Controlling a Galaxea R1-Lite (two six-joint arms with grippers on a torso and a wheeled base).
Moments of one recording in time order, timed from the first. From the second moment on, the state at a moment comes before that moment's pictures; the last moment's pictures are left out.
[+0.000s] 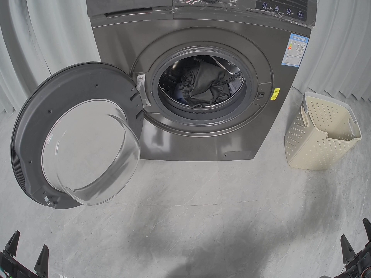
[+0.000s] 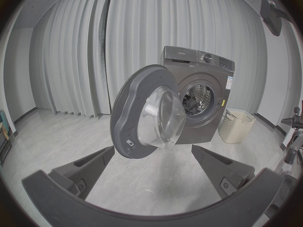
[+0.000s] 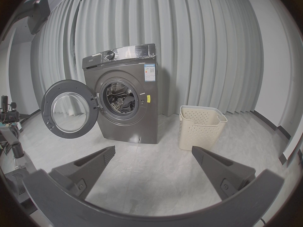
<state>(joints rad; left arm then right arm) 0.00 0.01 -0.02 0.00 0.01 -0.03 0.00 0.01 -0.02 0.00 0.06 -0.01</state>
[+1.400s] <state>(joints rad) 0.01 0.04 -0.14 -0.02 -0.03 0.00 0.00 0.01 -0.02 0.00 0.06 -0.01</state>
